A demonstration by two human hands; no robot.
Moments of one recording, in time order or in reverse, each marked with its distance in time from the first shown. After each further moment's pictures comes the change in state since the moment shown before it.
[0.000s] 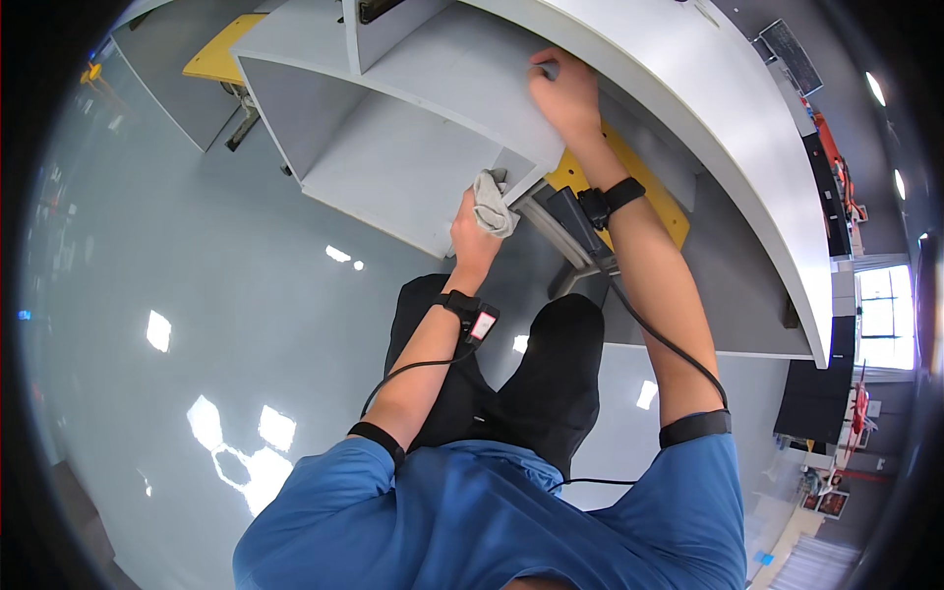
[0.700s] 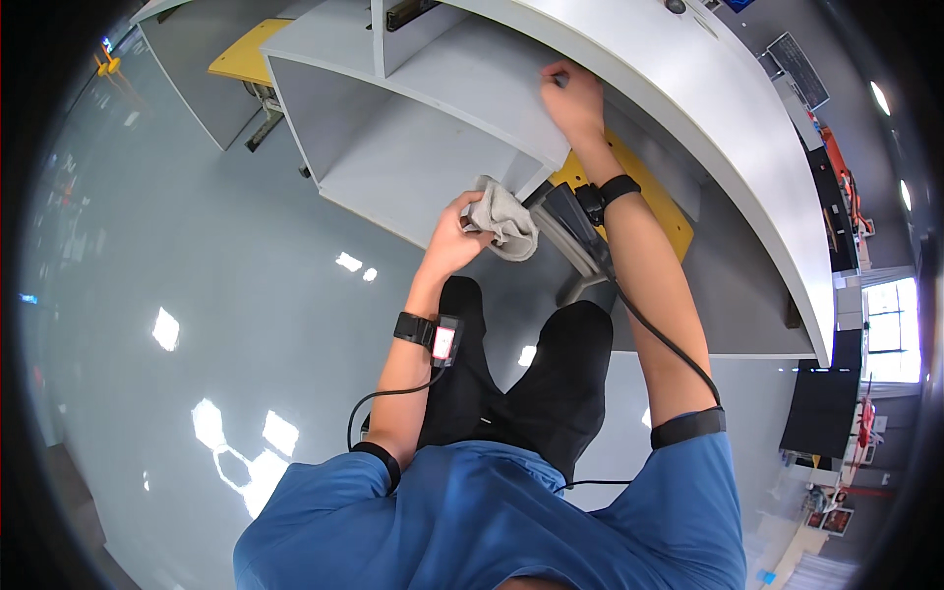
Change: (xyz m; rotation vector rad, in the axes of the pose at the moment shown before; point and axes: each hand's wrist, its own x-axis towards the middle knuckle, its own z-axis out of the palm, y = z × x) left_hand 0.020 0.043 -0.085 -0.280 -0.554 -0.338; right_hand 0.000 -0.010 -0.005 0.098 -0.029 0.136
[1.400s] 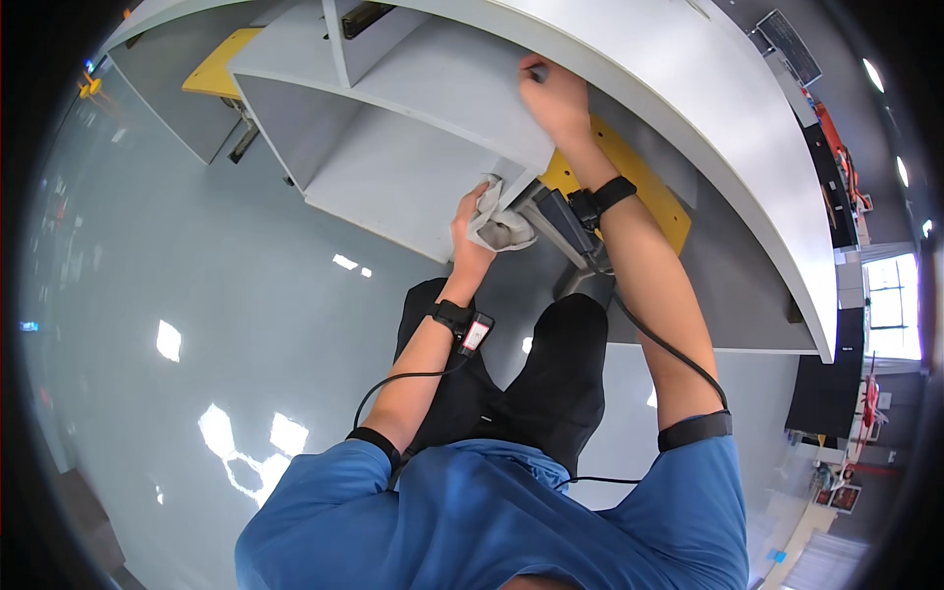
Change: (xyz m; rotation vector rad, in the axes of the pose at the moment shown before) left_hand 0.035 -0.059 0.049 0.337 0.452 0.543; right_hand 0.001 0.011 0.011 -0.116 0.013 -0.059
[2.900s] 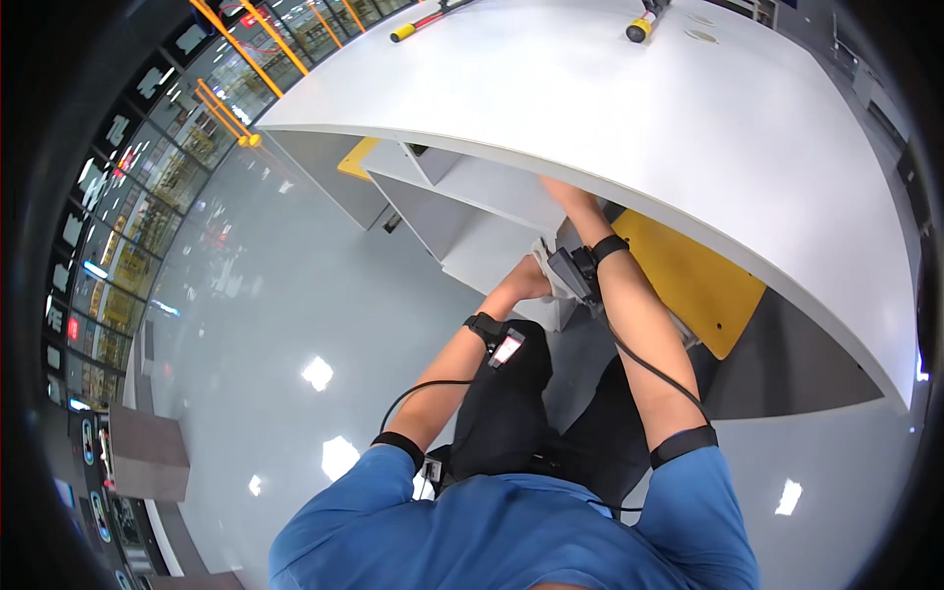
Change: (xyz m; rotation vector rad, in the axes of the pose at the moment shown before) left_hand 0.075 0.026 -0.035 0.284 -0.748 -0.174; right_hand -0.010 -0.001 0.033 0.459 0.043 -0.059
